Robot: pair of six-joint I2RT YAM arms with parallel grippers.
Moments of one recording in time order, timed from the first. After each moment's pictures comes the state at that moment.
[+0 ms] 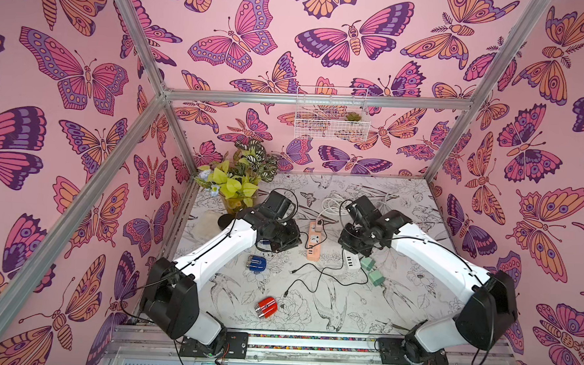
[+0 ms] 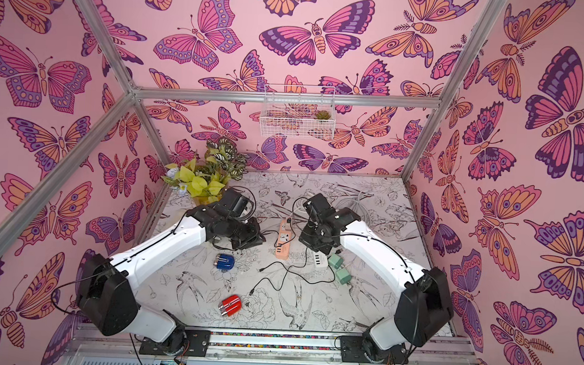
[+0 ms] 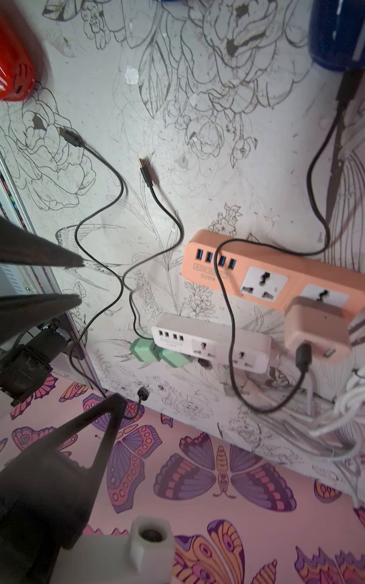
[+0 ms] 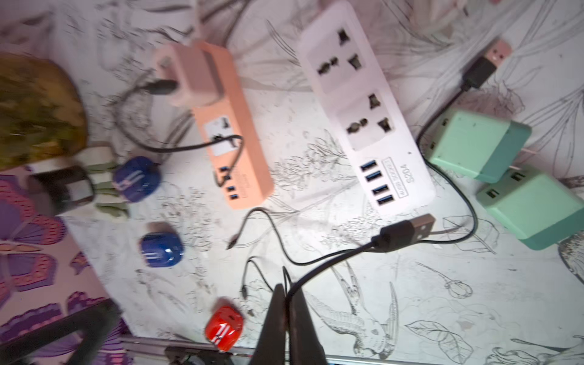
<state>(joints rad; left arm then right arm) -0.56 1.48 1.22 -0.74 0.39 -0.97 0.61 1.50 1.33 -0.95 -0.08 1.10</state>
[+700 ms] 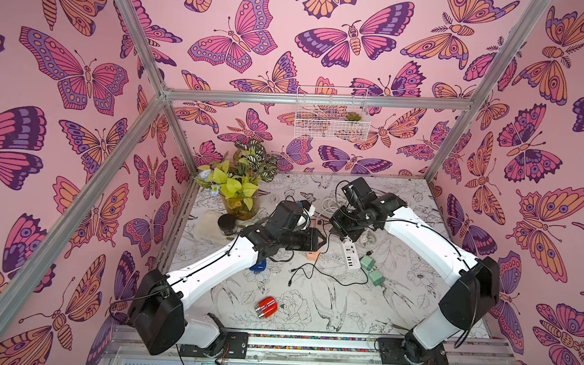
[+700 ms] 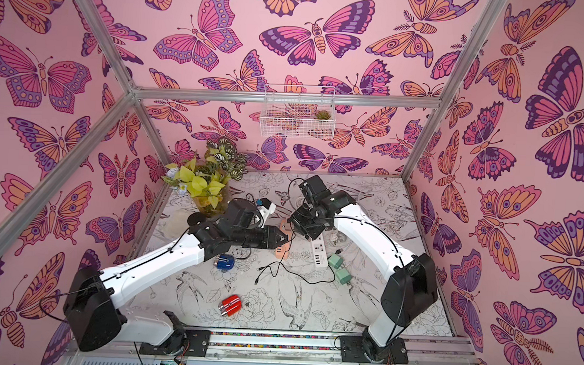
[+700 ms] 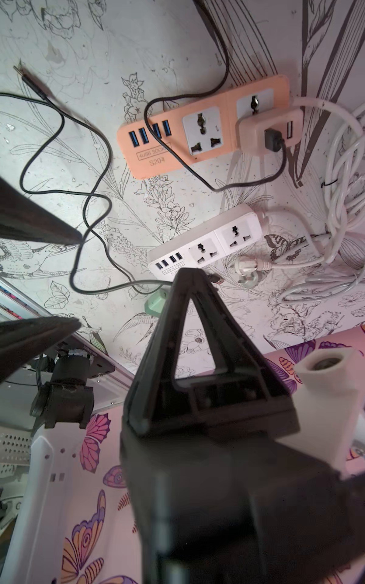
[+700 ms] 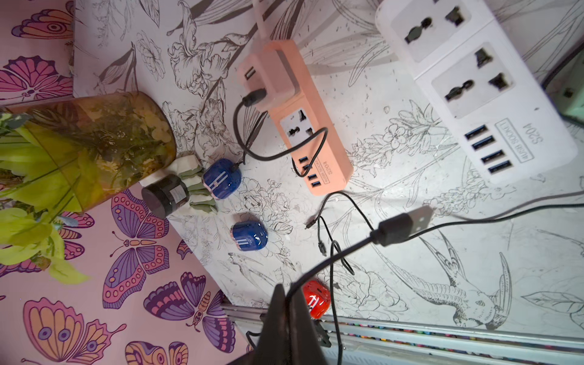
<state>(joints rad) -0.75 1.41 1.09 -0.34 0.34 -0.64 0.59 1.64 1.52 -0.97 -0.26 1.31</state>
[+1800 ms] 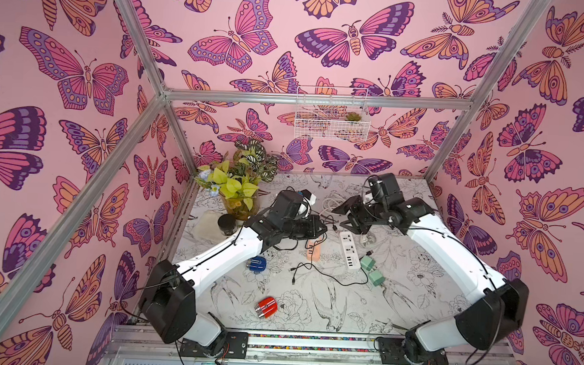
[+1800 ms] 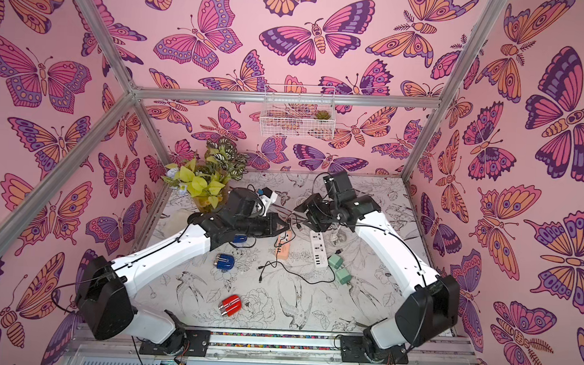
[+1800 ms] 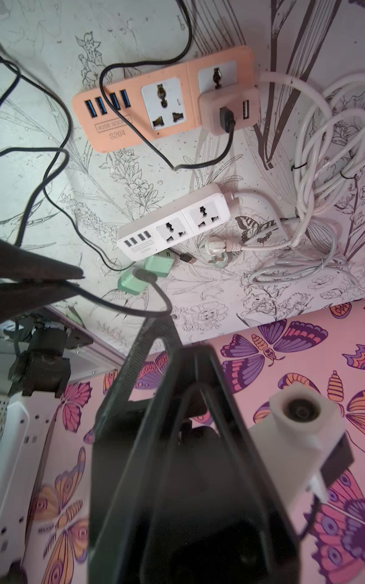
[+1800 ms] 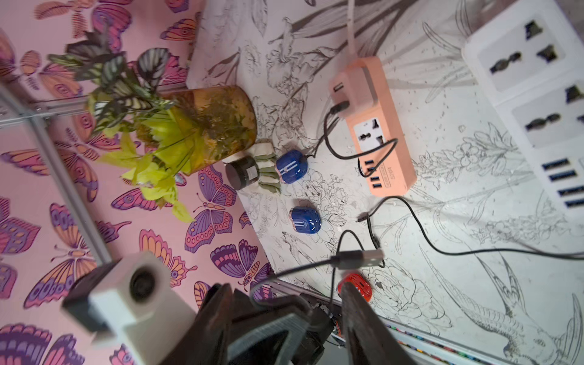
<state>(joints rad) -0.64 1.47 1.17 -0.29 0.51 -0.78 0.42 1.42 1.34 -0.68 -0.47 1.23</state>
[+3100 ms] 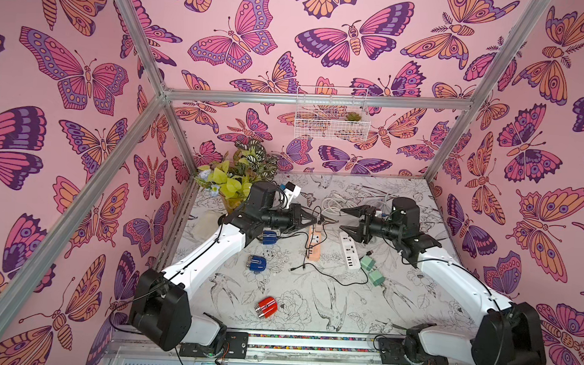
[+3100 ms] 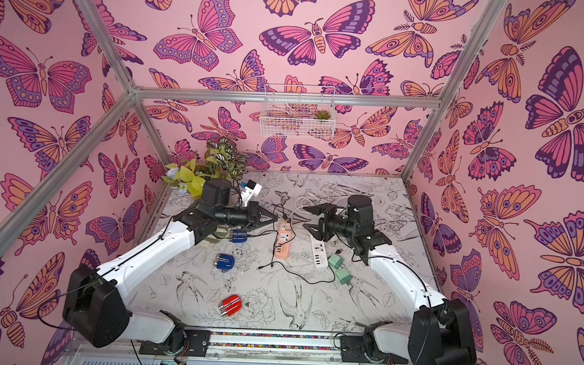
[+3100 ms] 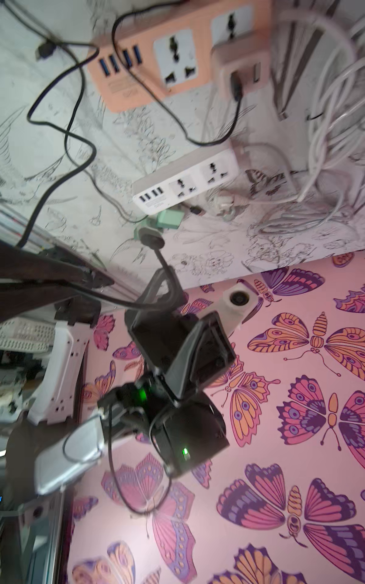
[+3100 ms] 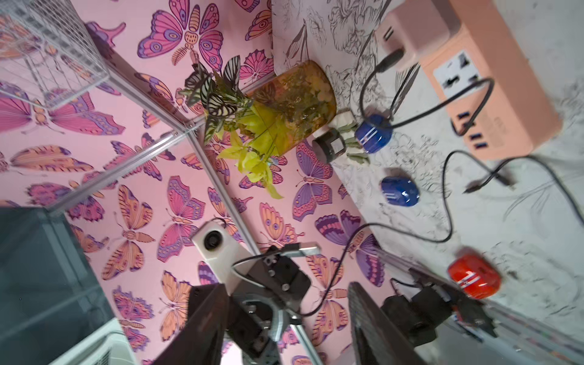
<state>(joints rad) -0.49 1.38 1.10 -0.24 0.76 -0.74 0.33 1.27 0.90 -0.03 -0.74 1.82</state>
